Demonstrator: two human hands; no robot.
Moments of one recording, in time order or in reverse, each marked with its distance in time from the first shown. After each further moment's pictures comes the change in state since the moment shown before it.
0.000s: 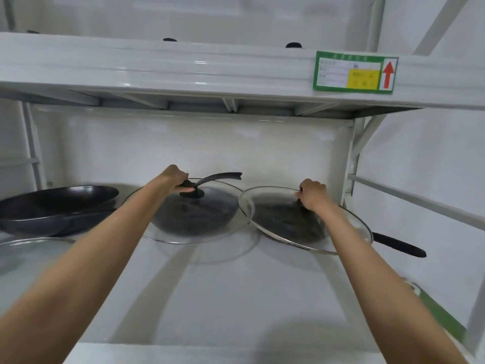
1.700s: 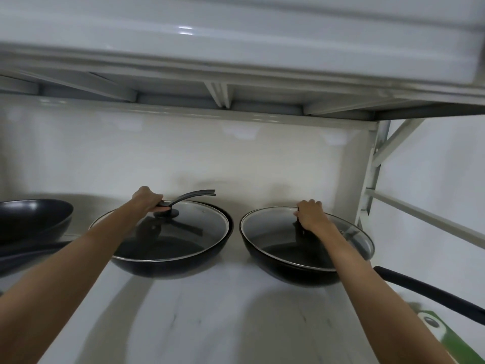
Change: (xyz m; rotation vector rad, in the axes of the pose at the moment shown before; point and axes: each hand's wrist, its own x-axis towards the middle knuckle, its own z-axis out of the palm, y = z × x) left_hand 0.207 -0.079 0.027 -0.031 0.029 -0.145; right_hand 0.151 0.027 0.097 -0.328 -0.062 -0.103
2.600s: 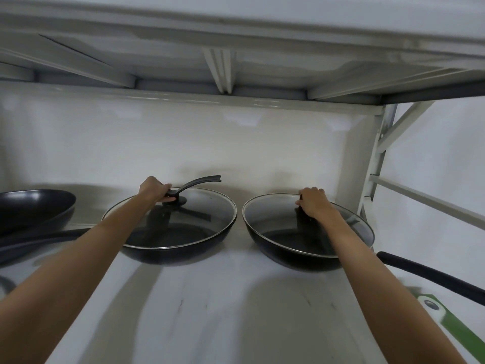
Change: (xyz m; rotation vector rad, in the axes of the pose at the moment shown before) left_hand 0.011 -0.013 0.010 0.127 0.084 0.077; right_hand 0.004 -0.002 0.004 0.124 0.002 0.041
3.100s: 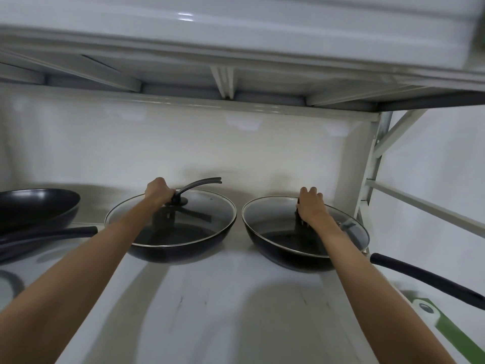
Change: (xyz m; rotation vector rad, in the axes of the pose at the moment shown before) left_hand -0.043 0.020 -0.002 0.409 0.039 0.121; right_hand -0.021 -0.011 -0.004 0.081 0.078 0.077
